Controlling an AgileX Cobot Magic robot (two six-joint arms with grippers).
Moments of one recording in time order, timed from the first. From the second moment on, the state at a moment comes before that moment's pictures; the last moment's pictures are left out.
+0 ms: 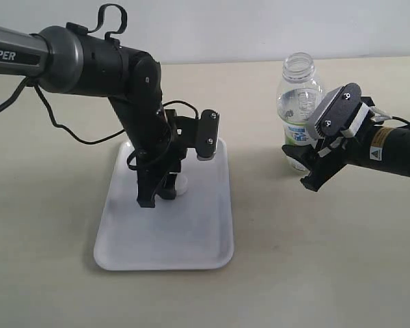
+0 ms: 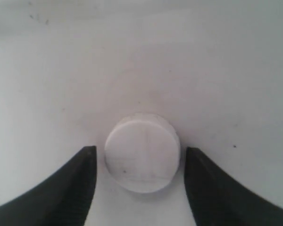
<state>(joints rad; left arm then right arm) -0.64 2.15 -1.43 -0.12 0.77 1.20 -0.08 1.95 -0.65 -0.73 -0.76 -0.13</state>
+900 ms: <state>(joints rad) -0.64 1.98 -1.43 -0.18 0.78 1.10 -0.08 1.95 -0.65 -0.78 -0.83 0.25</state>
